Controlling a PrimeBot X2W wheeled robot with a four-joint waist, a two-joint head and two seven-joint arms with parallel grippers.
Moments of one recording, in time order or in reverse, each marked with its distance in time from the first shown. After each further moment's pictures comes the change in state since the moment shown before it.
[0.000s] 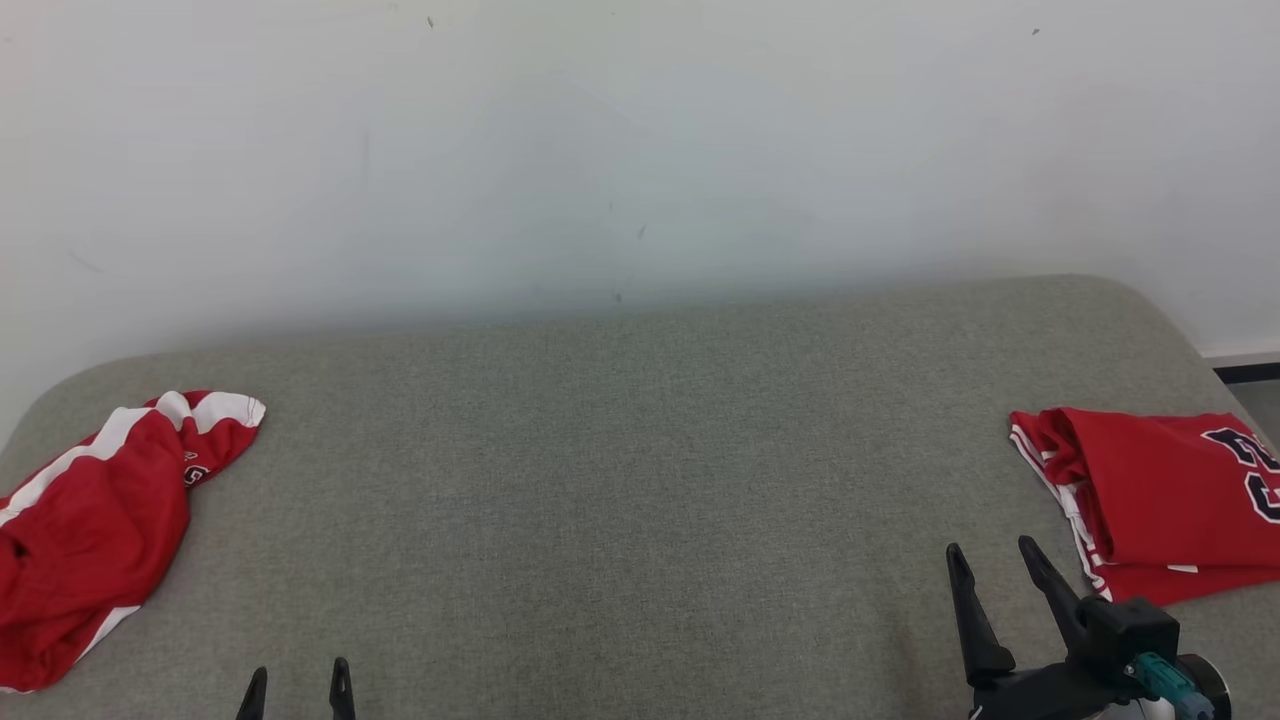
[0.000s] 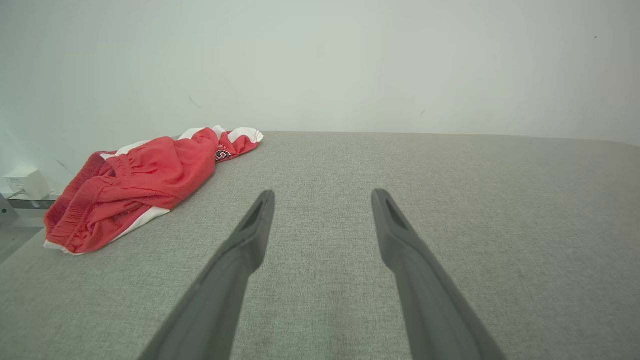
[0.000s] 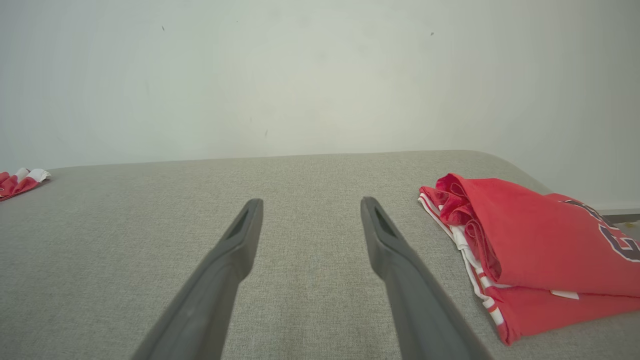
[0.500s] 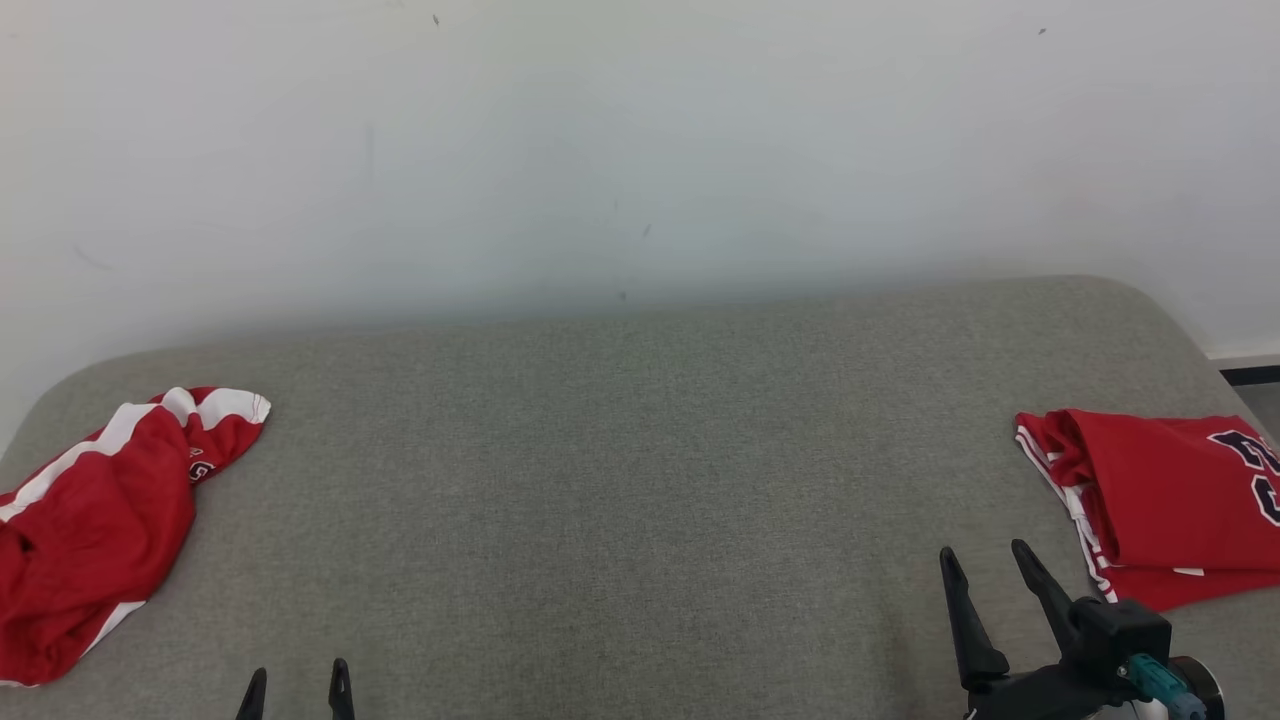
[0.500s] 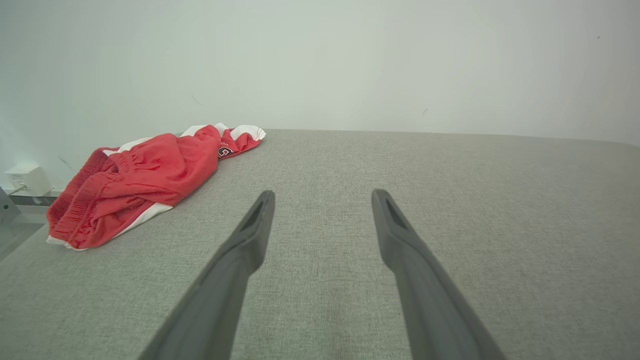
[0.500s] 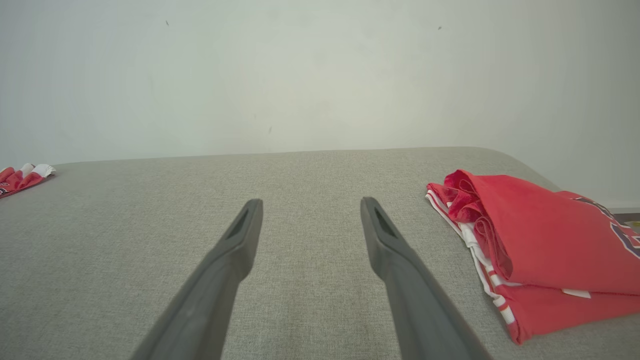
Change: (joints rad) left arm -0.001 -0.004 0.008 0.004 0.001 -0.009 0.000; right arm -0.001 0.006 0.006 0.007 -0.003 0.000 0.002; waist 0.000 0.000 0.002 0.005
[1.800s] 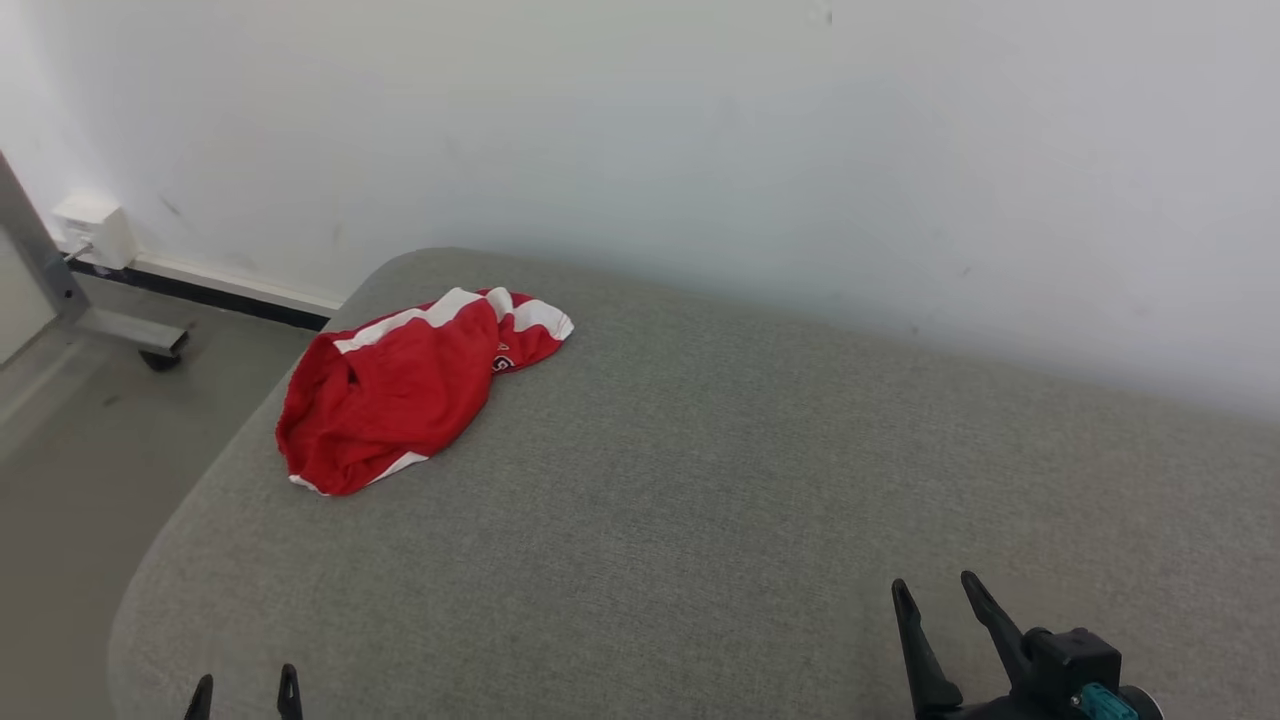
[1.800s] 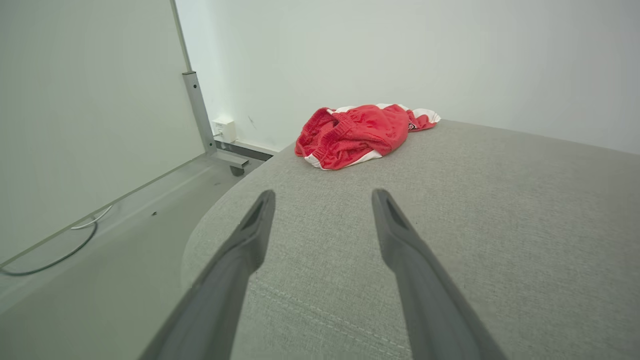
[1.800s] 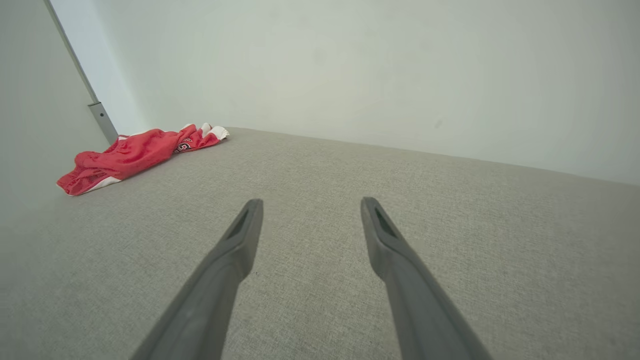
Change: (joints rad) left arm -0.007 0.027 0.077 0.019 0.035 -0.029 0.000; right arm 0.017 0.047 0.050 0.041 0.015 0.000 -0.031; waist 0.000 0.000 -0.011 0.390
